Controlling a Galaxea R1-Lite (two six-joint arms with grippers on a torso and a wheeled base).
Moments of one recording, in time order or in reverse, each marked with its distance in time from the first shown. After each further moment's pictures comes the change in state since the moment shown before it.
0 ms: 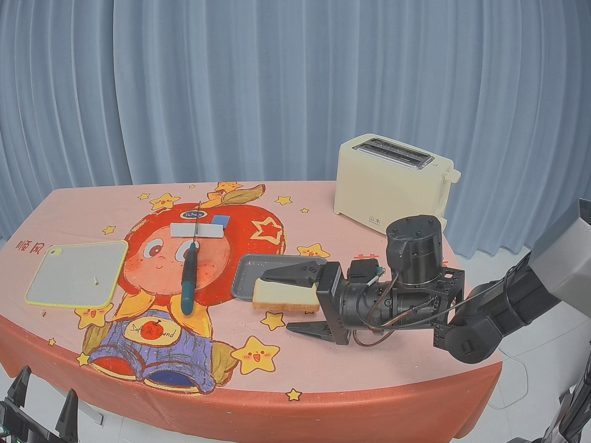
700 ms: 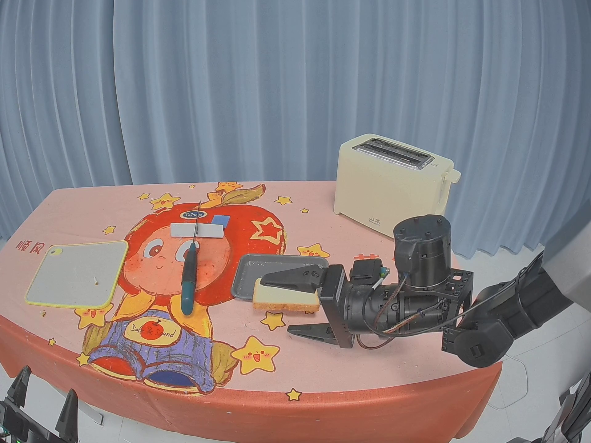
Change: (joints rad) left arm 0.000 0.000 0.000 0.000 0.000 0.000; right arm 0.014 -0.042 0.035 0.000 0.004 -0.041
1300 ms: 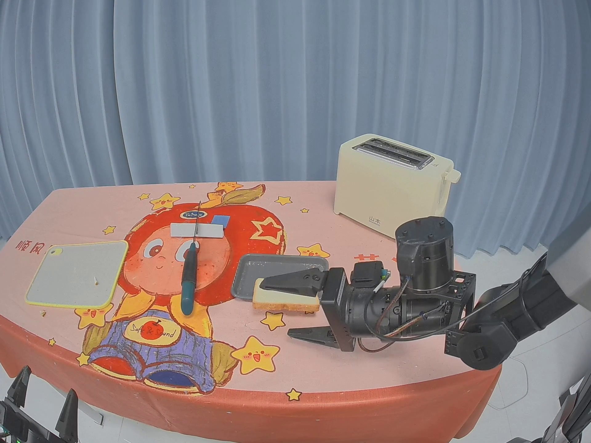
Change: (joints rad) left arm 0.000 0.000 0.000 0.000 0.000 0.000; right arm 0.008 -0.014 0.017 0.000 0.001 -0.001
